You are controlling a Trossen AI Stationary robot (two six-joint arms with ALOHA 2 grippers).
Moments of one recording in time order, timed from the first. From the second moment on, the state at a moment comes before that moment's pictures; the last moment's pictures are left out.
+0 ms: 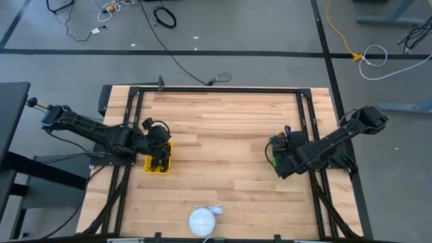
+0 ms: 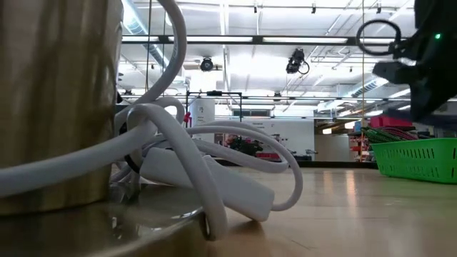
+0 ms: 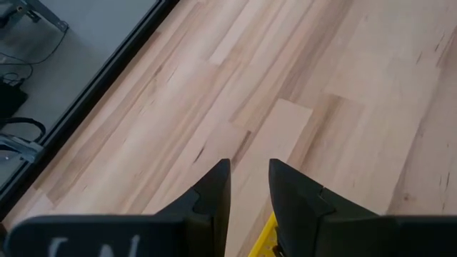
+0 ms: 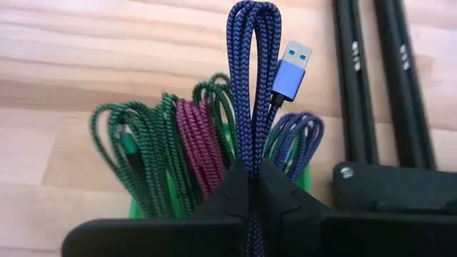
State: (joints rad) left arm -0.26 0.94 0.60 -0.68 -0.73 -0.51; right arm 0.49 1.32 0.81 -1.43 0.56 2.05
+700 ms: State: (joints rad) left arm -0.26 0.94 0.60 -0.68 -0.73 -0.51; right arm 0.41 1.31 0.70 -1.19 0.53 1.87
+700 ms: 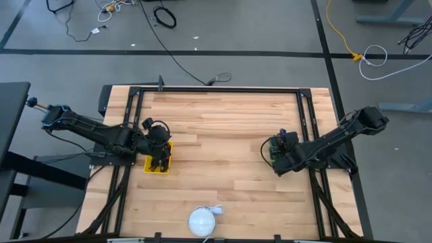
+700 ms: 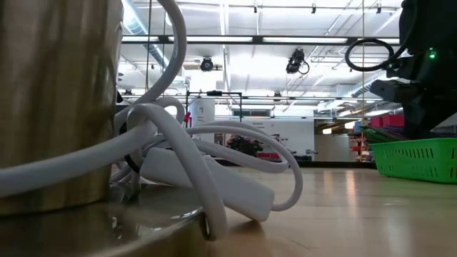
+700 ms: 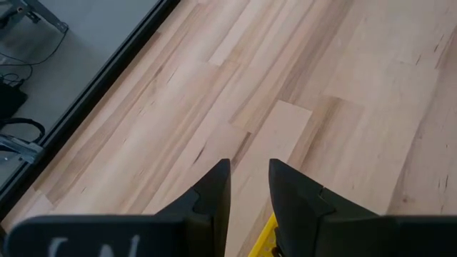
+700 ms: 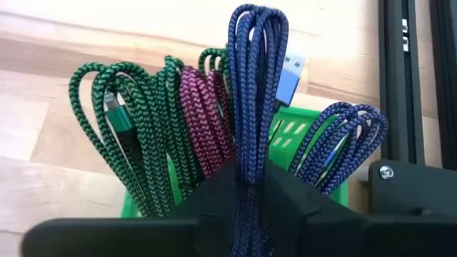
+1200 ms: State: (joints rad) left arm -0.26 0.94 0.60 -0.67 -0.73 -0.51; right arm 0.41 1.31 0.88 -1.20 0.63 1.62
